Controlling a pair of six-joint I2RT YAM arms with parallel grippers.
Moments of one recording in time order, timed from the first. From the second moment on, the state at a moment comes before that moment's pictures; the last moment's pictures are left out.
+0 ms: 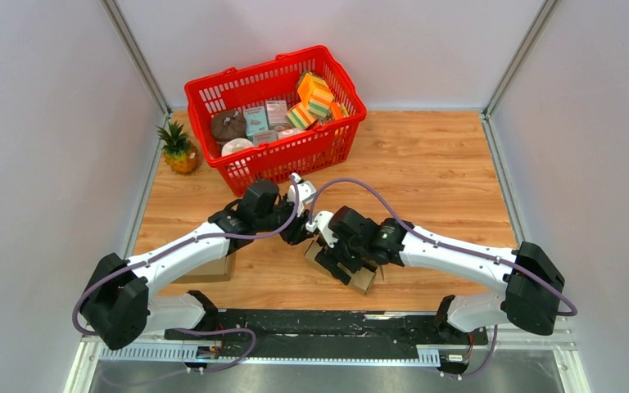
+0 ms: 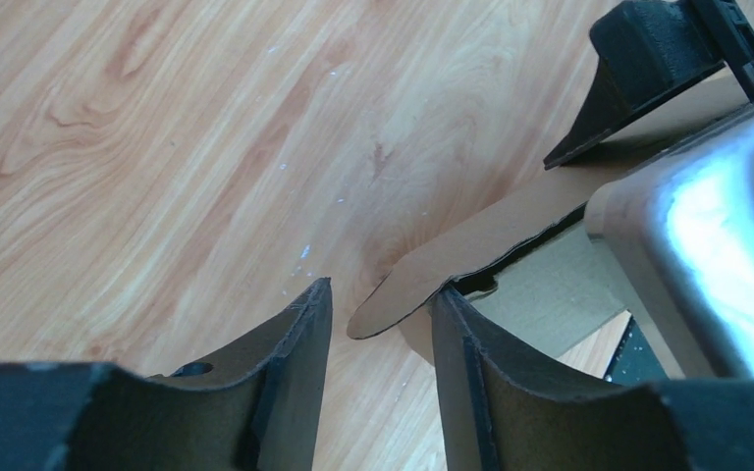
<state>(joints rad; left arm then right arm) -0.70 1.22 0.72 -0.10 0.39 0.06 1.05 1.34 0.93 -0.61 -0.03 0.02</state>
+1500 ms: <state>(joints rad) -0.73 1.12 0.67 -0.19 0.25 -0.39 1.01 1.40 0.91 -0.44 0.00 0.09</state>
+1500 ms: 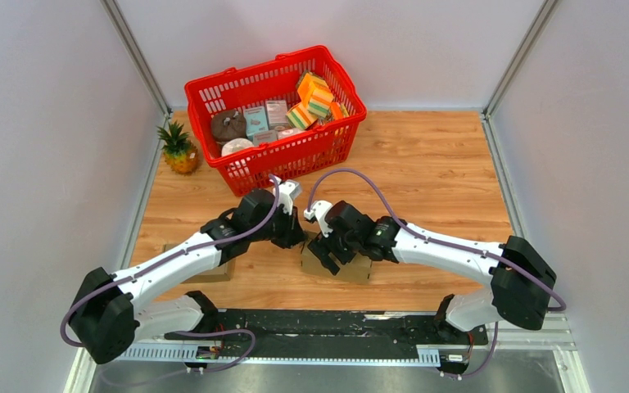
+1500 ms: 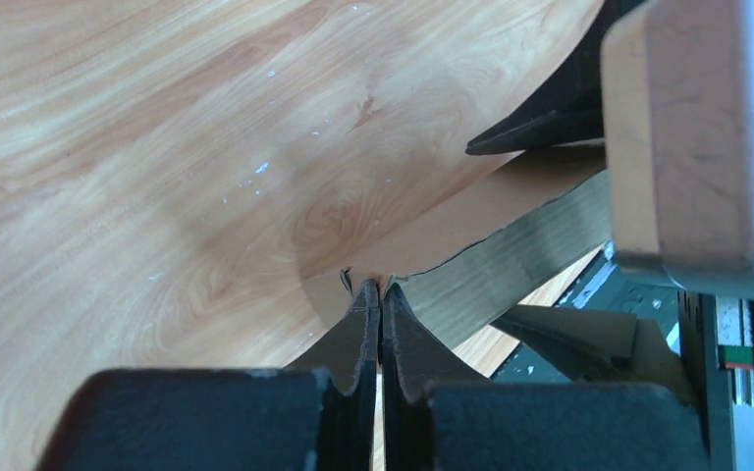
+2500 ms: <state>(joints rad) -0.84 0.97 0.57 -0.20 -0.09 -0.71 1.05 1.40 0.88 -0.32 0.03 0.15</state>
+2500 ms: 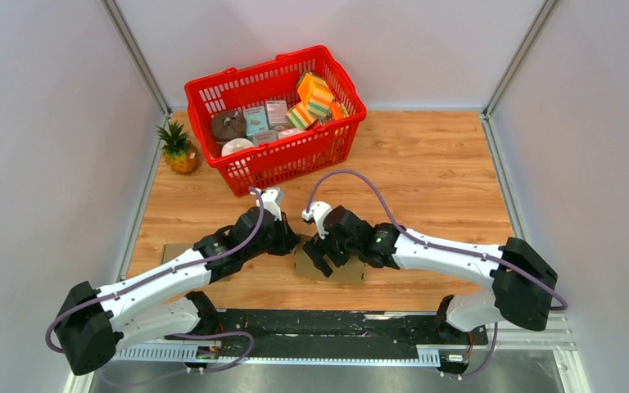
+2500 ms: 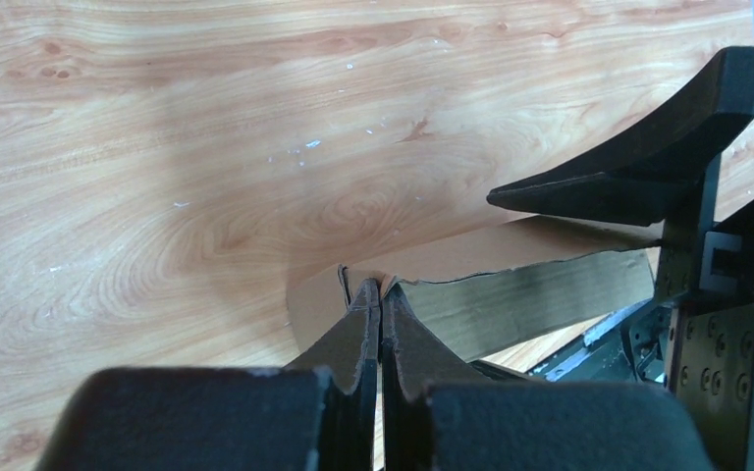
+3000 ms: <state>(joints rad) -0.91 0.92 0.53 -0.20 -0.21 -0.70 1.04 1.07 0.82 -0.53 0.10 0.41</state>
